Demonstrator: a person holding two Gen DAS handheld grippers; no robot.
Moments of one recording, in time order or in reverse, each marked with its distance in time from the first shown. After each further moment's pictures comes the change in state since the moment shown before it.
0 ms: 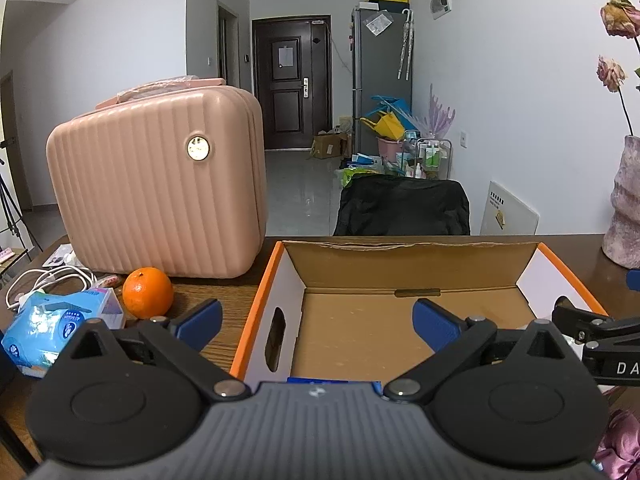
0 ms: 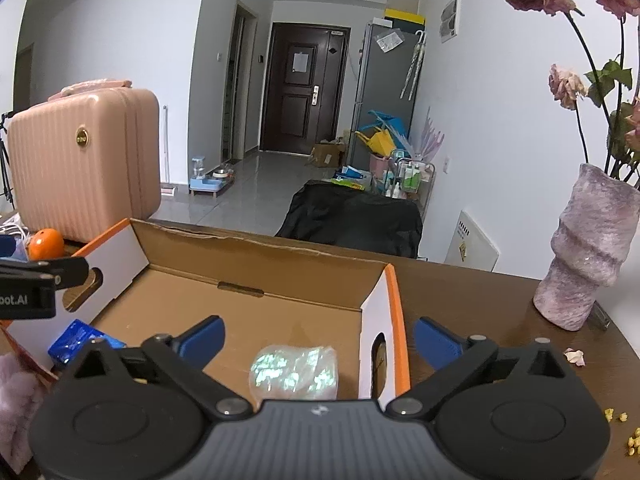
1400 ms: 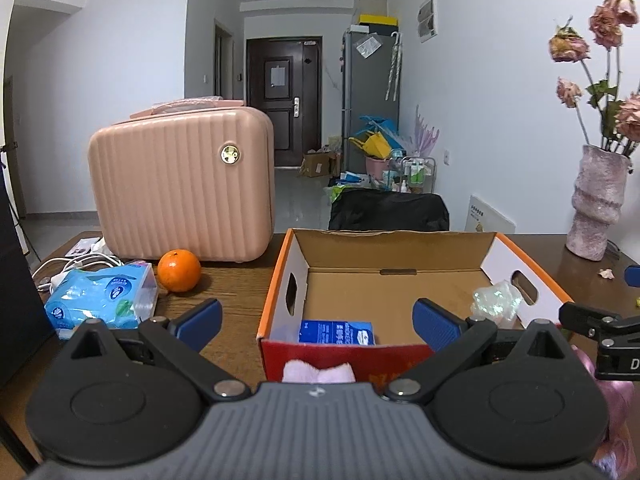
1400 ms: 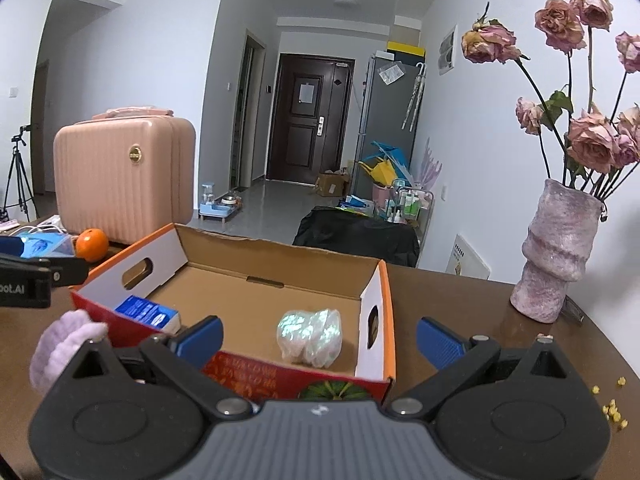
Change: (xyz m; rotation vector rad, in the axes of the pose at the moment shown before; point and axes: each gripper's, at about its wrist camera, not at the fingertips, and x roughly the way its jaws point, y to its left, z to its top) left arm -0.097 0.021 -0.044 -0.002 -0.072 -0.047; right arm -0.099 0.008 -0.043 -0.014 -0.101 0.011
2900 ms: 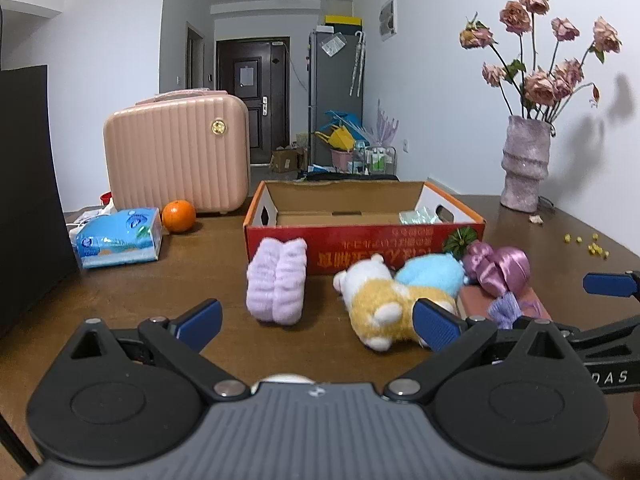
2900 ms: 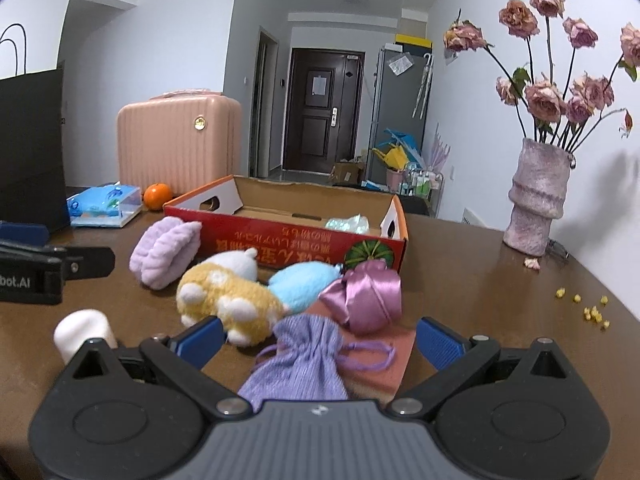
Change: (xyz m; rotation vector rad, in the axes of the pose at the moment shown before) left arm -0.138 -0.009 -0.090 0.040 0.013 -0.094; right arm -0.138 0.029 -0.101 0.019 0.024 0.051
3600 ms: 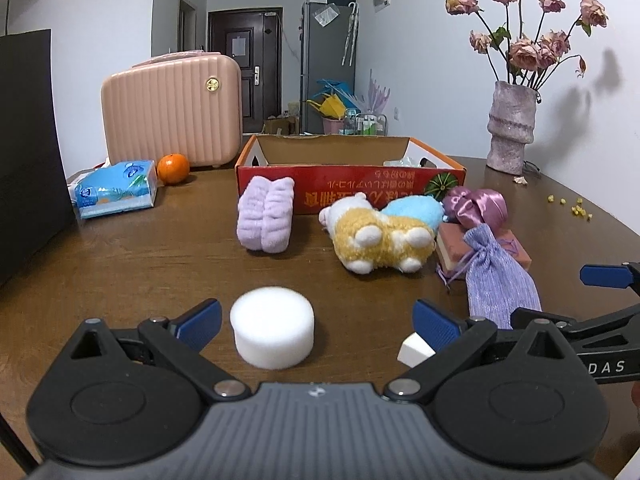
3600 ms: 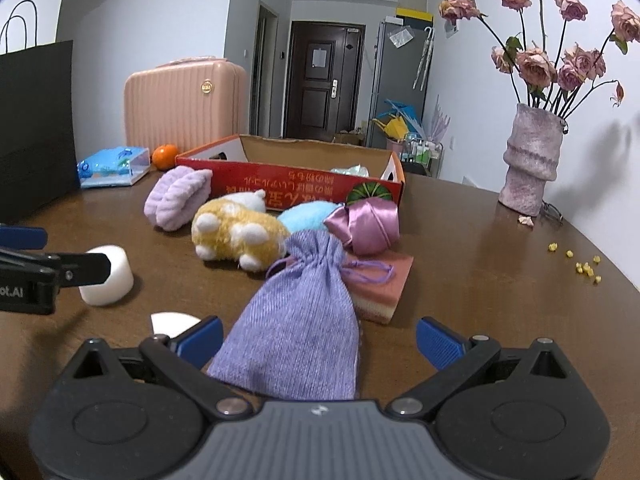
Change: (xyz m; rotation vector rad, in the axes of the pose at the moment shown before) left arm -0.023 -0.005 -0.039 -0.005 0.094 -0.028; right arm -0.027 0.005 -0.038 0.002 0.092 -0.001
